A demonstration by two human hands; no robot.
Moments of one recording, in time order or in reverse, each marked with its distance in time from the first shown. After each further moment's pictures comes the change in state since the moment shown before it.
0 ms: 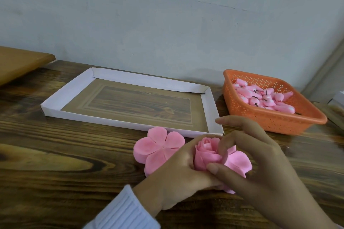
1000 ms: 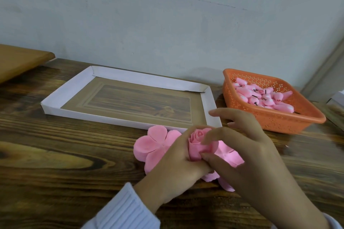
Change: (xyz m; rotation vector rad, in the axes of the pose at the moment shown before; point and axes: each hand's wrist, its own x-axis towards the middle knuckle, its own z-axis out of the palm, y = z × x) left_hand 0.004 0.000 -0.003 0.224 0.233 0.043; right_hand 0.008 0.002 0.009 -0.249 0.038 -0.177
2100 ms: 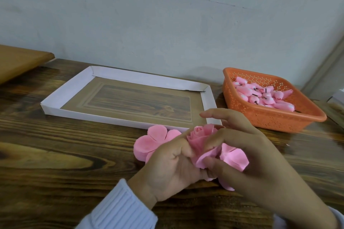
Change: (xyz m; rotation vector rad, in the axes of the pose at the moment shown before) left_hand 0.000 0.007 -0.010 -0.895 -0.378 -0.172; right_hand 0.007 -0.001 -0.010 0.351 -0.181 0.038
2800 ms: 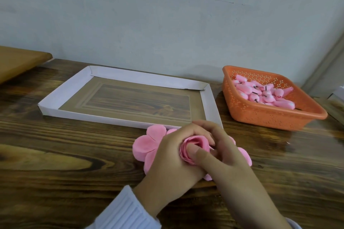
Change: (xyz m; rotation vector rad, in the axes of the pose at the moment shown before) left_hand -0.001 -0.010 0.009 1.018 0.364 0.501; right_hand 0.000 -0.005 0.047 0.774 0.162 0.546
